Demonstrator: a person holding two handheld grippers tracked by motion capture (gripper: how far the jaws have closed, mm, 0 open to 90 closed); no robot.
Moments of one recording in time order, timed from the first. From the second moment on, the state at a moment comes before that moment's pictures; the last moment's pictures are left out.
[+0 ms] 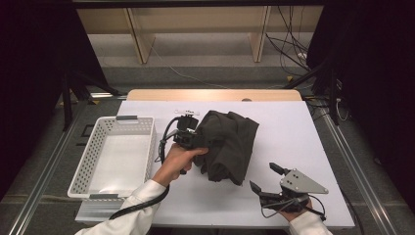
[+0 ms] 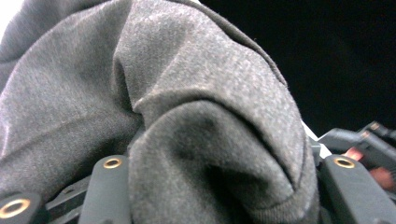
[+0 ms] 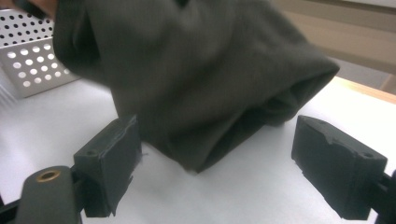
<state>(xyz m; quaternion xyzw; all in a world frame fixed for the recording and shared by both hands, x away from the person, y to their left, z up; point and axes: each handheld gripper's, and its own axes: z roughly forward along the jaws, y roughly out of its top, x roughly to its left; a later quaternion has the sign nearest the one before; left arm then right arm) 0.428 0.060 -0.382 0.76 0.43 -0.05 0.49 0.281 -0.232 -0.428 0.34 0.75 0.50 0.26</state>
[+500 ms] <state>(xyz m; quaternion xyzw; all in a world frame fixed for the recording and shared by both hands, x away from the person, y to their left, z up) 0.428 0.018 -0.412 0.80 0.41 -0.08 0.44 0.283 -0.234 -0.428 0.35 0.75 0.50 0.27</state>
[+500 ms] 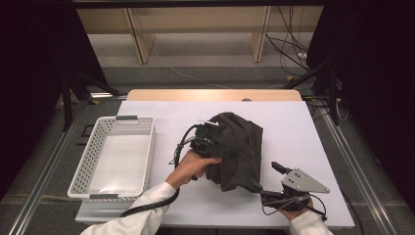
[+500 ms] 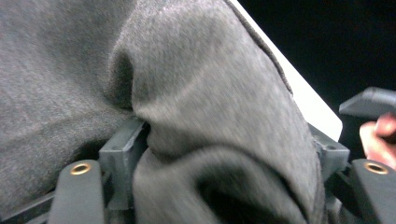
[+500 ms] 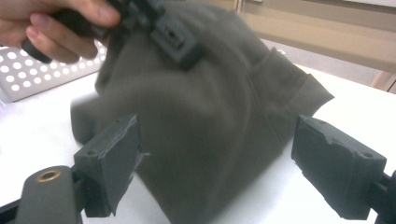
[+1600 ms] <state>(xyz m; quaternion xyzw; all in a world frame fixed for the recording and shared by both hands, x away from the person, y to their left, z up) 0.425 0.068 -0.357 0.77 0.41 -0.01 0.49 0.282 -0.236 -0.426 0.35 0.75 0.50 0.27</state>
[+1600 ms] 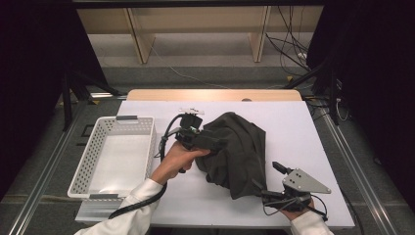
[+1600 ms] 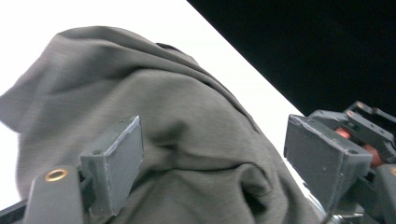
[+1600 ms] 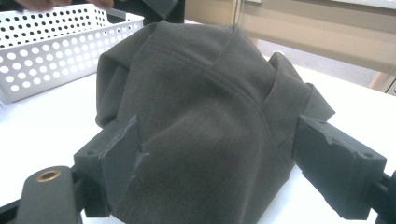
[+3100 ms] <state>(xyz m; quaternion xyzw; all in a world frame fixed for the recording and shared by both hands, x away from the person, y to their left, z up) 0.444 0.263 -0.343 0.67 0.56 0.16 0.47 0.284 -0.243 -0.428 0.36 0.74 0.50 0.26</state>
